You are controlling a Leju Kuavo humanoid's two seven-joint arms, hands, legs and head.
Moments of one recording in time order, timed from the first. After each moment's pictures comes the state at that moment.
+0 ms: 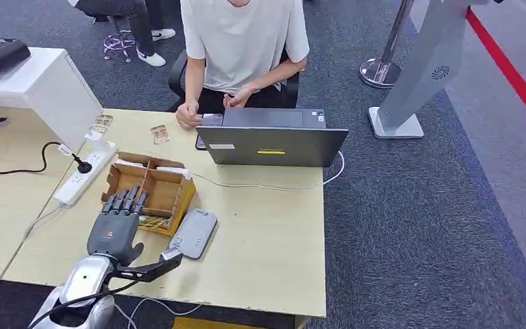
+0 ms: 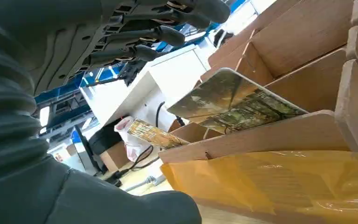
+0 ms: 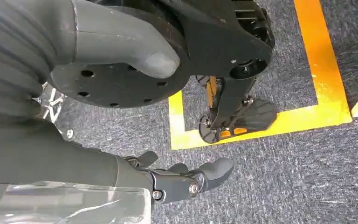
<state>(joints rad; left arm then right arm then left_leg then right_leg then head) -0.02 0.19 -0.21 -1.52 -1.50 0.13 0.23 -0.01 0.20 -0.40 -0.19 0.21 -0.10 -0.12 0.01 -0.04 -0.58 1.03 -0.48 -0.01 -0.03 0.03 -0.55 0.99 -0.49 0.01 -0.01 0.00</state>
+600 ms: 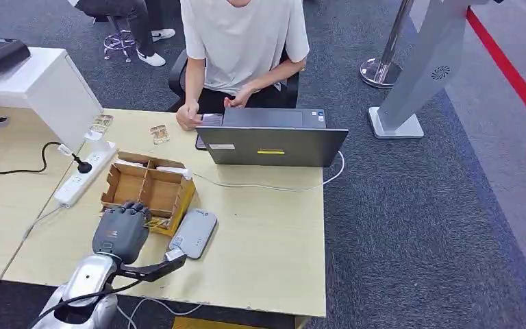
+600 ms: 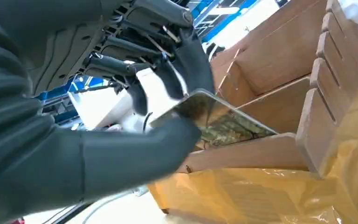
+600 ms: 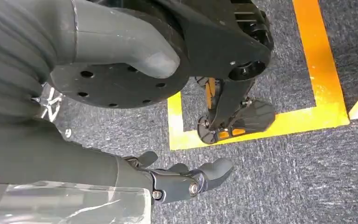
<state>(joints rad) -0.04 0.18 -0.21 -1.49 -1.50 0.21 0.16 -0.01 0.20 -0.42 -0.19 0.23 -0.09 -0.13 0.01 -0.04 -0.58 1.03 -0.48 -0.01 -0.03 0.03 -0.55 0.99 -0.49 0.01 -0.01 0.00</state>
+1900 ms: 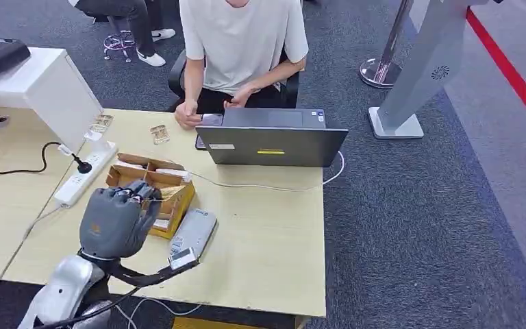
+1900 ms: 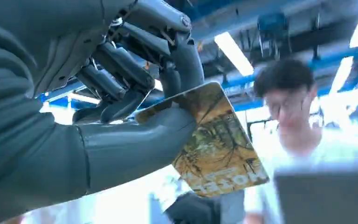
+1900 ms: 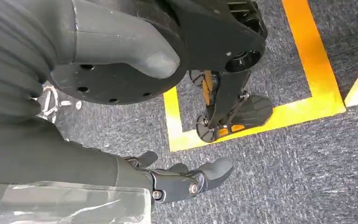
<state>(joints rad) -0.01 0.22 -0.32 -1.96 -1.34 0.33 0.06 -0.01 0.20 -0.49 -0.19 0.23 -0.11 -0.15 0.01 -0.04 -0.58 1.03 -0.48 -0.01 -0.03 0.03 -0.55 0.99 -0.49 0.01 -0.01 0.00</state>
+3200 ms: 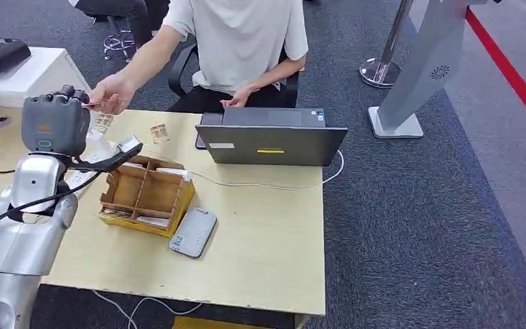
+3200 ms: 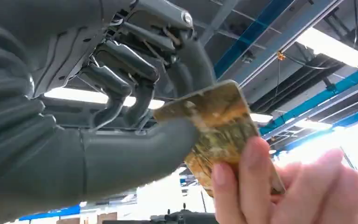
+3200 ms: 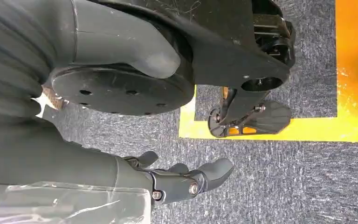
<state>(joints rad) -0.54 0.32 -0.19 -1.33 -1.57 0.40 0.19 -0.04 0.23 -0.42 -0.19 0.42 -0.12 -0.05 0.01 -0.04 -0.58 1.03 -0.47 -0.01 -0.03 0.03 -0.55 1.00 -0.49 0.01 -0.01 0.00</state>
